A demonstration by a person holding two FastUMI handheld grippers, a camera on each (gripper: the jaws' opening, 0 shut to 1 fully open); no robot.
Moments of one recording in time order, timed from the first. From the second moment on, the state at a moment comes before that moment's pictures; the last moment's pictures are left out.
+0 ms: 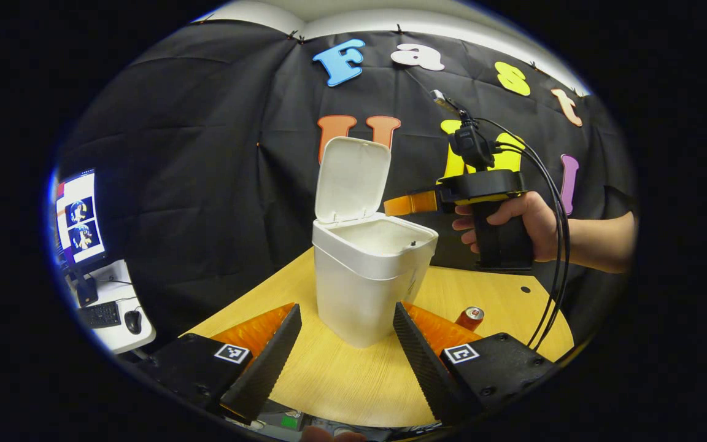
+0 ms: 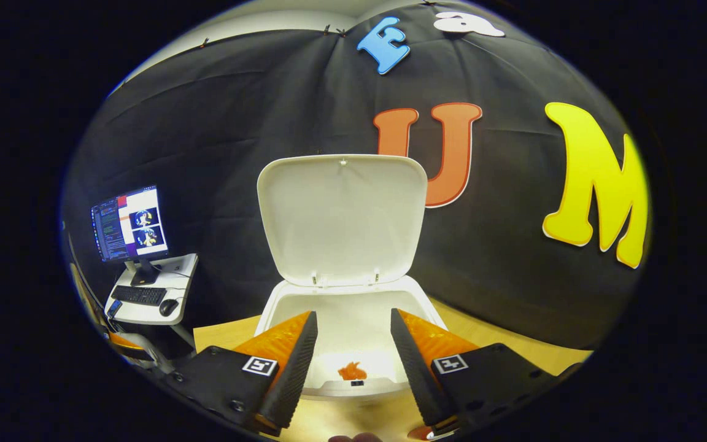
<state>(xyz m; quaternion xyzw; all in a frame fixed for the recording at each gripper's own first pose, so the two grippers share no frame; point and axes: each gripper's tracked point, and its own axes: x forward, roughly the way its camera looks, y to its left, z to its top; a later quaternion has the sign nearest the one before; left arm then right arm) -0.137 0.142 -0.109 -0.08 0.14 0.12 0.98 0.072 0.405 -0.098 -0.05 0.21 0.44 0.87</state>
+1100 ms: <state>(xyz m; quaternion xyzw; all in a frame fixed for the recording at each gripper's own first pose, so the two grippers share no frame) -0.061 -0.048 -0.169 0.00 0.16 -0.15 0.97 0.021 0.024 -0.076 -0.05 0.17 0.15 0.97</state>
